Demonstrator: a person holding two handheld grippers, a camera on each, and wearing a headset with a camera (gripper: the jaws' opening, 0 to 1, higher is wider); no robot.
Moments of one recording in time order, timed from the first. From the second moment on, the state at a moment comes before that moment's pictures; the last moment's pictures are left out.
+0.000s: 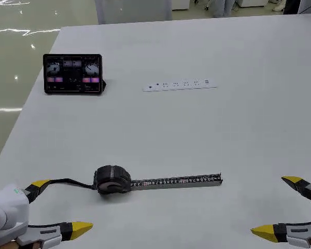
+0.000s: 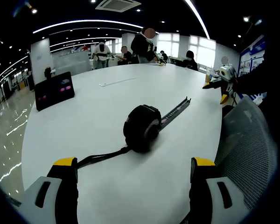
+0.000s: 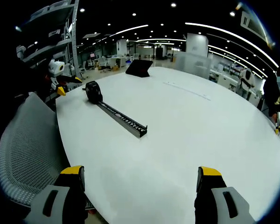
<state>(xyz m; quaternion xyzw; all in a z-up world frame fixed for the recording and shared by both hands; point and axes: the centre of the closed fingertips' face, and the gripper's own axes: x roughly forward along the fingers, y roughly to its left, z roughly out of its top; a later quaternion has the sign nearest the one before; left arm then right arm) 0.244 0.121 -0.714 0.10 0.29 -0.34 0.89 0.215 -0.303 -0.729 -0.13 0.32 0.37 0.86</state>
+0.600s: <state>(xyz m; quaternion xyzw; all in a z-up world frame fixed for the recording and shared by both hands) 0.248 0.122 -0.711 0.10 0.28 -0.34 0.89 0.213 -0.303 -0.724 -0.14 0.32 0.37 0.86</state>
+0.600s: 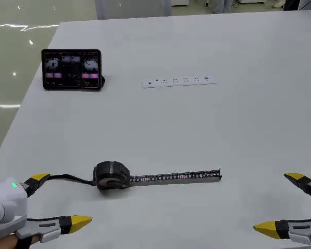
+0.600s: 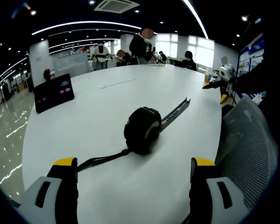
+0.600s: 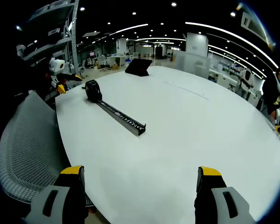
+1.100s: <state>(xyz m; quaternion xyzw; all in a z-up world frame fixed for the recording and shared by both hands) 0.246 0.110 -0.707 0.09 0.29 -0.34 0.89 0.223 -0.301 -0.718 -0.16 0.32 0.37 0.86</state>
